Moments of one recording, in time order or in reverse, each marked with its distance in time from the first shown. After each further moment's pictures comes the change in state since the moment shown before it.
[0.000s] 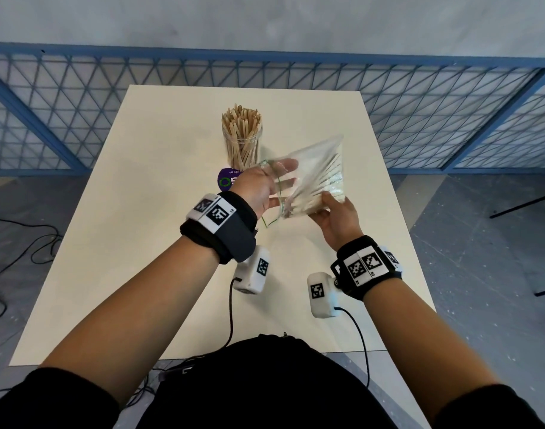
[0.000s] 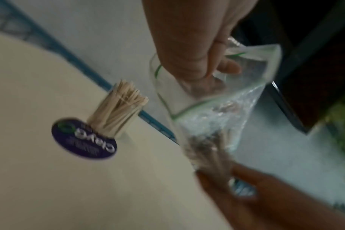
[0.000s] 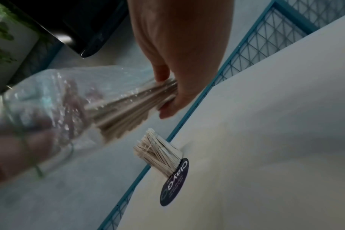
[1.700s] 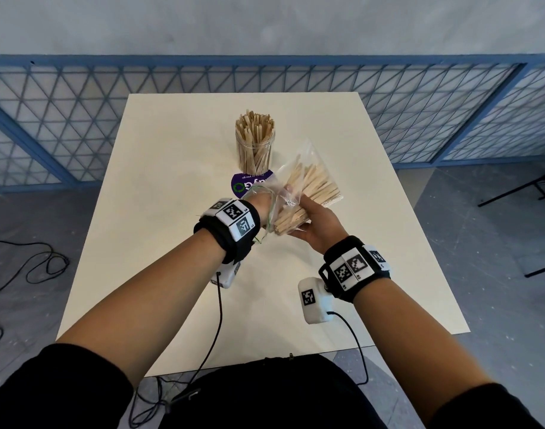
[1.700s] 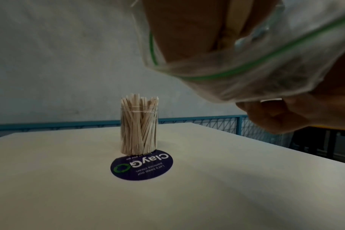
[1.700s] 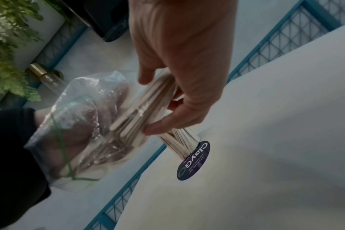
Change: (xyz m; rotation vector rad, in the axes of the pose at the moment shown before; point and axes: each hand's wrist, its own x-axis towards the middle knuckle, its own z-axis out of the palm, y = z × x) left_hand 0.037 -0.025 -0.070 1.242 -0.070 -0.139; right_hand -0.030 0.043 0.067 -0.252 -0.076 0.176
